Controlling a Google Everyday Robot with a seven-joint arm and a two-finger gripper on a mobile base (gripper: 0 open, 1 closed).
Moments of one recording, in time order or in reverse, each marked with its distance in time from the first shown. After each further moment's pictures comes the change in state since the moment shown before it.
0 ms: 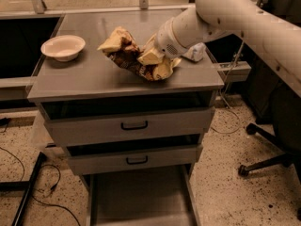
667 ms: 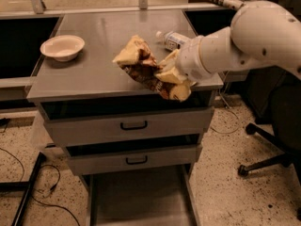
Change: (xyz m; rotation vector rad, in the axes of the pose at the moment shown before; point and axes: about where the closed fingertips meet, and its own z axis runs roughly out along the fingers) arm 0.032 0.060 -0.059 0.108 -0.014 -0.036
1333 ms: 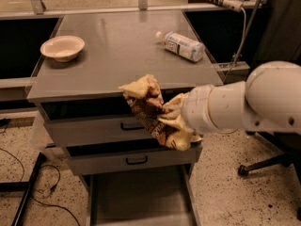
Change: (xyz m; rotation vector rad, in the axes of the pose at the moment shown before) arm 0.032 0.110 -0.027 0.011 0.032 -0.041
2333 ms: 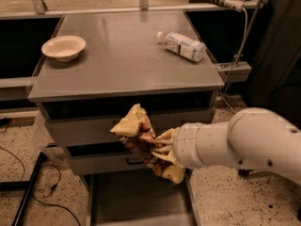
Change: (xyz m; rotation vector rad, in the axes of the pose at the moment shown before) arm 0.033 0.075 0.034 -0.071 0.015 -0.042
